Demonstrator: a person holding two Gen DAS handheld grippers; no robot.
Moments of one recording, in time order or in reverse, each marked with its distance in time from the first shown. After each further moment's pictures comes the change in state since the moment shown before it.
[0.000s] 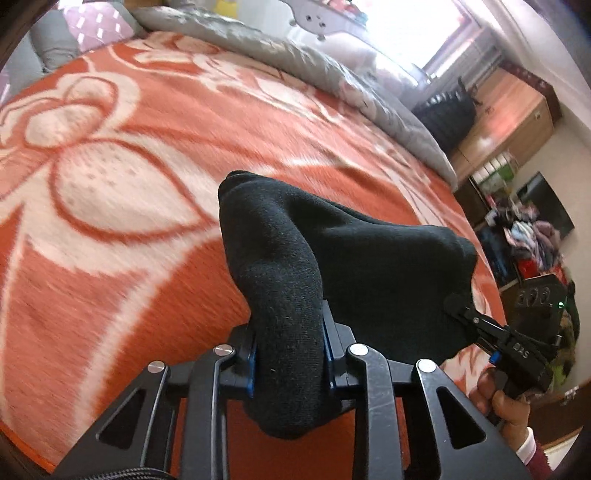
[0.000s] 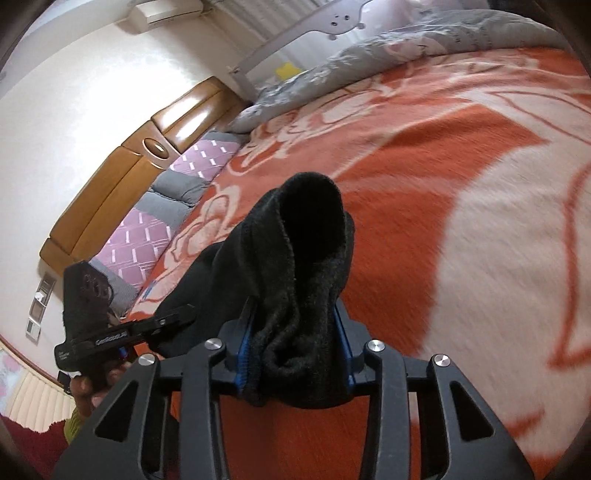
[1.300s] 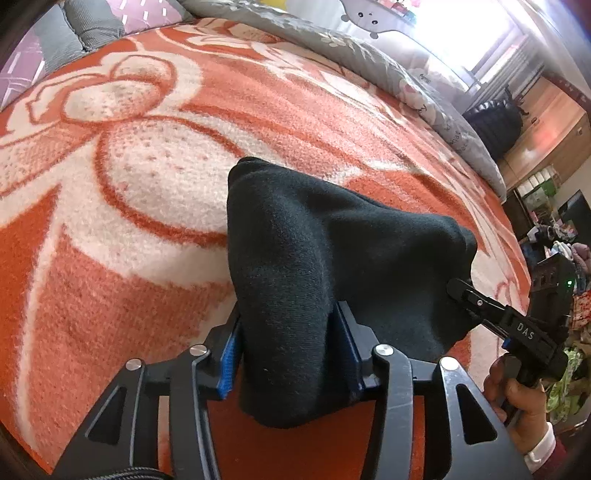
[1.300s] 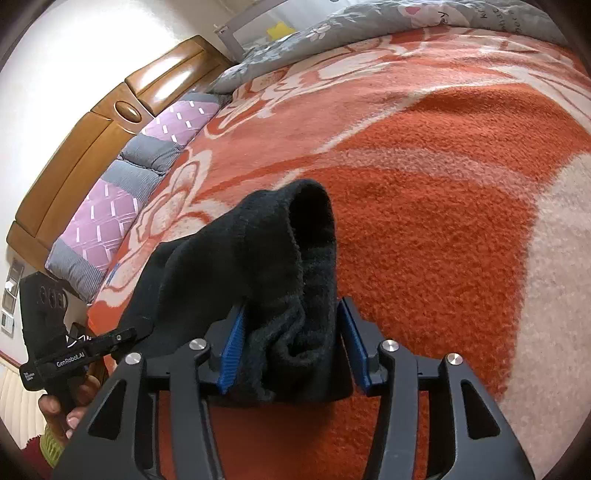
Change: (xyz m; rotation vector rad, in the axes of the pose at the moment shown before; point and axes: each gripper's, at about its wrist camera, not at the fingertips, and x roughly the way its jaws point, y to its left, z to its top) left arm 0.030 0.063 0.007 -0.077 0.031 0.160; right arm 0.099 -0.009 0.018 -0.019 0.137 -0.091
